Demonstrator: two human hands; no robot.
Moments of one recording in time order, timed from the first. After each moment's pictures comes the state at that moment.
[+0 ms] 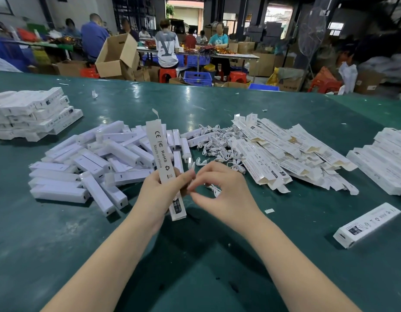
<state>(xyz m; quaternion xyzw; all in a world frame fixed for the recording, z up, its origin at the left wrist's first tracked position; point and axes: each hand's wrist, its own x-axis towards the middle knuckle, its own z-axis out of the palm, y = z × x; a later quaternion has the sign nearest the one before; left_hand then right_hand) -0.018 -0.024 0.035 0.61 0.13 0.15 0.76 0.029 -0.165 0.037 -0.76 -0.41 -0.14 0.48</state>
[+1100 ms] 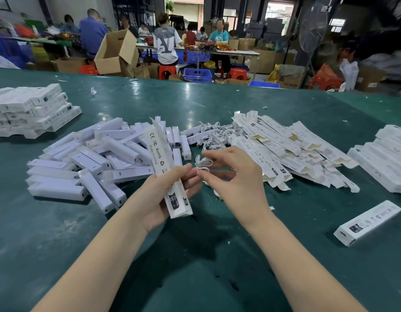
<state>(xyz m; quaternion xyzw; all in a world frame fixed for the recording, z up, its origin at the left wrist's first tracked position) -0.020 -0.022 0.045 0.43 0.09 0.02 0.90 0.030 -0.171 0.048 -0.73 -0.32 -0.14 0.59</state>
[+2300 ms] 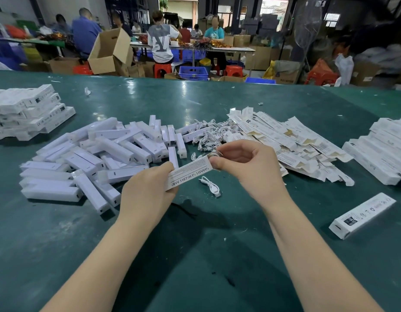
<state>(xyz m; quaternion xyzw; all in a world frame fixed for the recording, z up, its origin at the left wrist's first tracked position) -0.017 -0.008 0.022 0.95 0.07 0.29 0.10 0.041 -0.198 0.072 -0.72 -0.22 -0.05 0.66</state>
